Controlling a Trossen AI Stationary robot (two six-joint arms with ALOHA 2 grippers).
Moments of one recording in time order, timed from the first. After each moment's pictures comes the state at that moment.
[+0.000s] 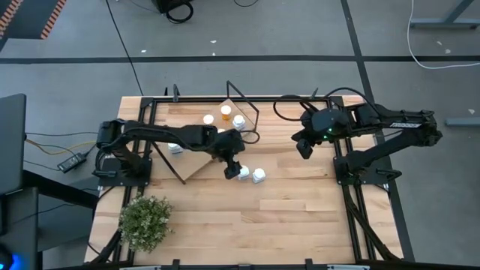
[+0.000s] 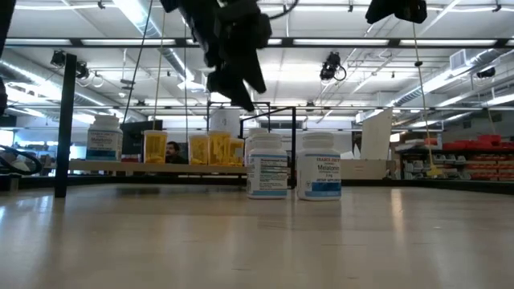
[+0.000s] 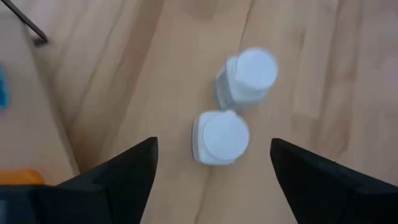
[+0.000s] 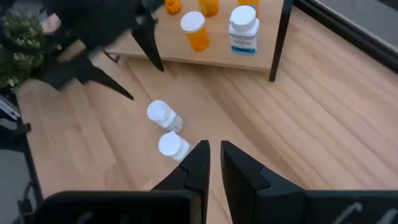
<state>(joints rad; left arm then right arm) 0.04 1.70 1.34 -0.58 0.01 -0.28 0.05 1.10 1.32 -1.06 0.24 0.68</state>
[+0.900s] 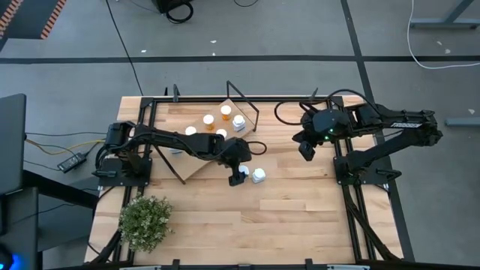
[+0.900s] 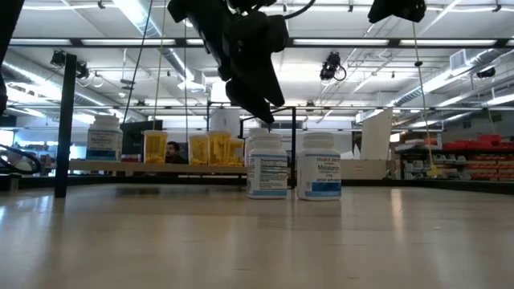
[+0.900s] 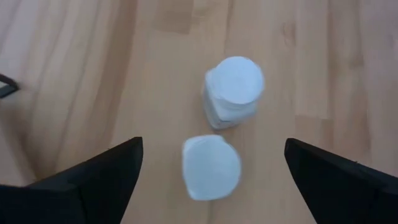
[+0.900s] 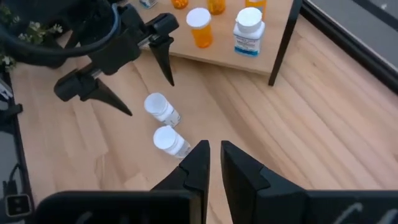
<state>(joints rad) -0.01 1.80 1.34 -0.45 -0.02 -0.14 0.06 1.09 1.32 -1.07 0.23 0.58</state>
